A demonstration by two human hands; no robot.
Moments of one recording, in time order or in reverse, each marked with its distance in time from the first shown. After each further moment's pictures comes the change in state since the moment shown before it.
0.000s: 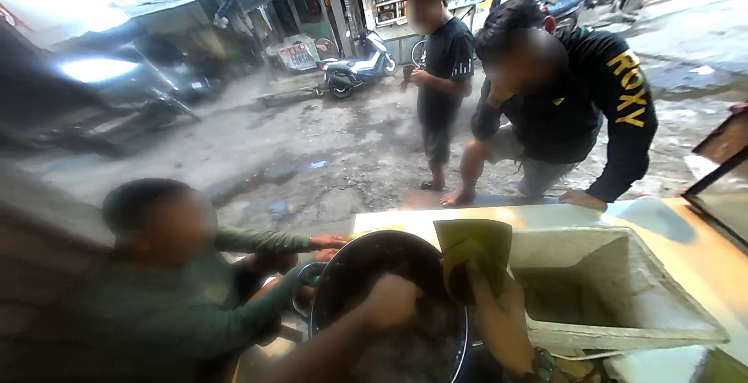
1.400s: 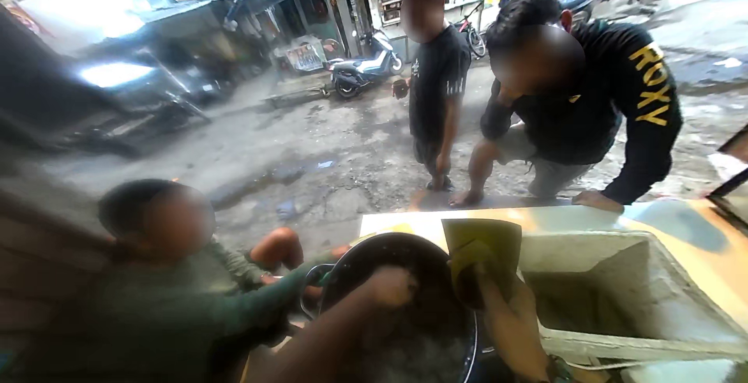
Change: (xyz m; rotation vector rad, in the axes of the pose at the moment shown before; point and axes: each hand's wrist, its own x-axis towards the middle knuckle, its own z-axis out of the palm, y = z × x) left_hand 0.020 -0.039 -0.008 -0.113 -0.010 -0.006; right_hand 0.004 0.000 0.000 0.028 -0.015 0.020
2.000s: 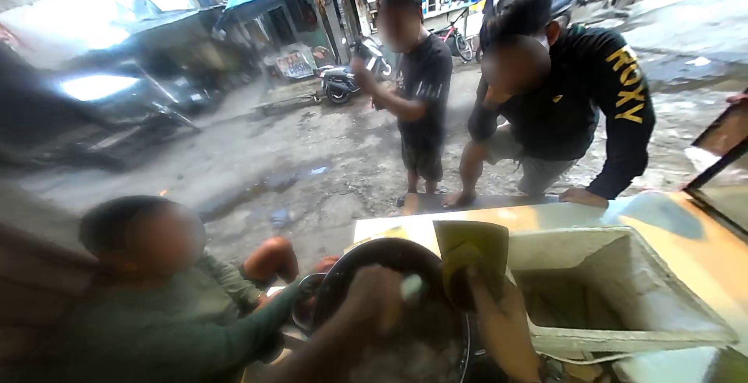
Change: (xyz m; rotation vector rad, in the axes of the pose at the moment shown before) left_hand -0.074 0.059 -0.032 0.215 0.120 -0.240; right_hand -0.001 0.001 -0.001 -0.005 0.019 0.006
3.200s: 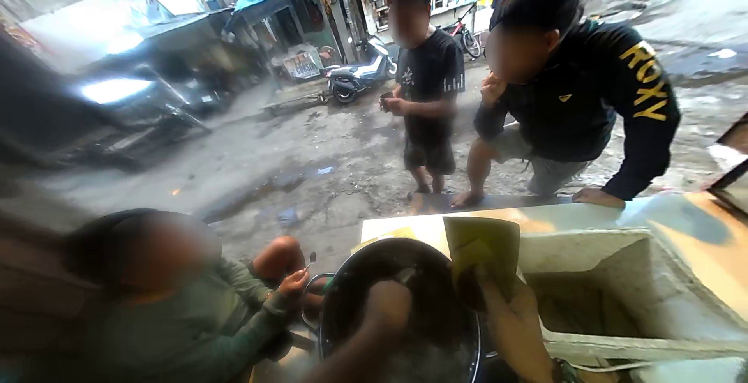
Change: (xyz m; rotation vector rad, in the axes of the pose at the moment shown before) left_hand 0.017 0.017 0.037 -0.079 -0.119 -0.191; right_hand 0.002 -0.004 0.001 -0.012 0.020 0.025
